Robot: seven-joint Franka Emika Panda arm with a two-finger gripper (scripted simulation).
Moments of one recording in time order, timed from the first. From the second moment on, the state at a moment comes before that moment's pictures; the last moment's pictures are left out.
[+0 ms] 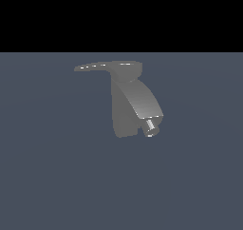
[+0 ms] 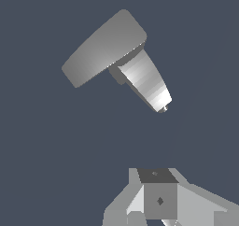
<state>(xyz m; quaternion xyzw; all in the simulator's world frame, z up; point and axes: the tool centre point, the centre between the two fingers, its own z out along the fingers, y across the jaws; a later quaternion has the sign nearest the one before) -0.205 0.051 0.436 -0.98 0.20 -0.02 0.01</state>
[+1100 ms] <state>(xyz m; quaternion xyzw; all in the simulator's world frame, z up) -0.111 0.116 0.354 -0.91 0.41 -0.01 0.01</state>
